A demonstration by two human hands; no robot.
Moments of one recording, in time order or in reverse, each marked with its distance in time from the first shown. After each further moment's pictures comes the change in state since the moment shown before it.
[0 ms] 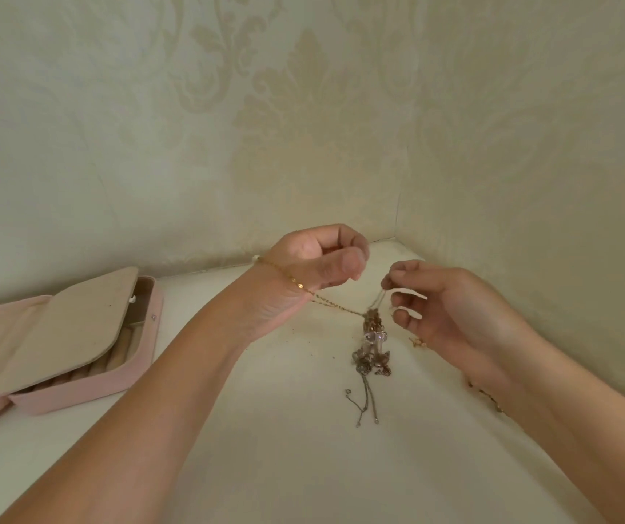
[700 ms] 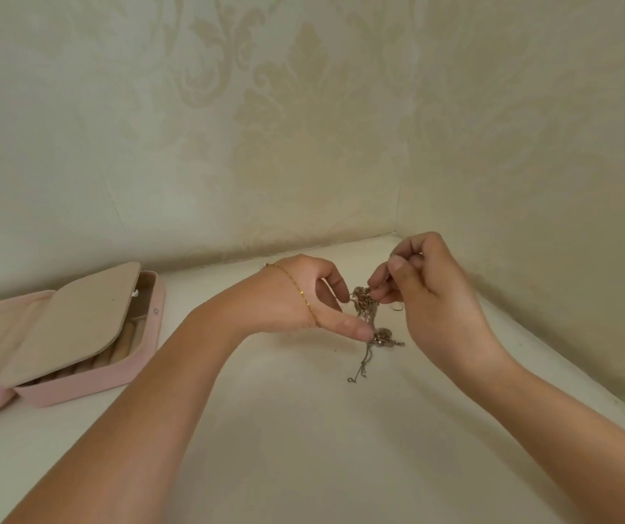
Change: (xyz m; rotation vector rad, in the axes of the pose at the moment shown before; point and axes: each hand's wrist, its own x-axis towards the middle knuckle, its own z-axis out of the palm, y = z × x) left_hand -0.011 0.000 0.000 0.750 0.030 -0.462; right_hand -0.002 0.020 0.015 -0.486 0.152 -0.513
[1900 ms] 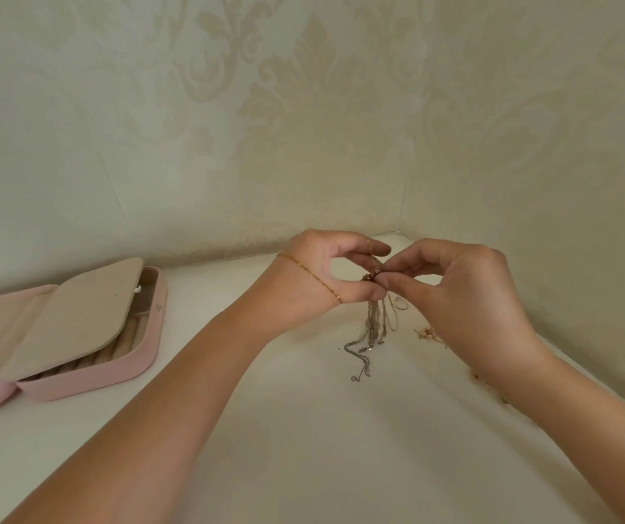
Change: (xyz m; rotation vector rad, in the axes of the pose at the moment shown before) left_hand 0.008 0.008 0.011 -0.194 0.295 0.316; right_hand 0.000 -0.013 -0.018 -0.354 0.000 -0.084
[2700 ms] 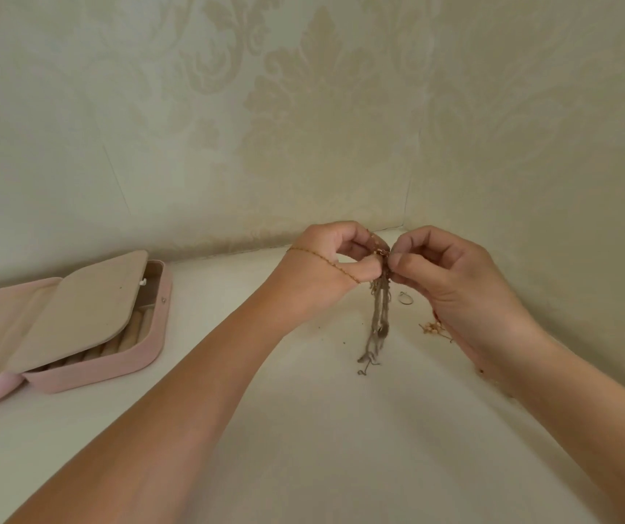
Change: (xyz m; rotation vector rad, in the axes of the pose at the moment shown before) left_hand 0.004 -0.004 0.010 -0.154 0.116 -0.013; right_hand 0.008 0.005 0.010 0.598 -0.133 0.149
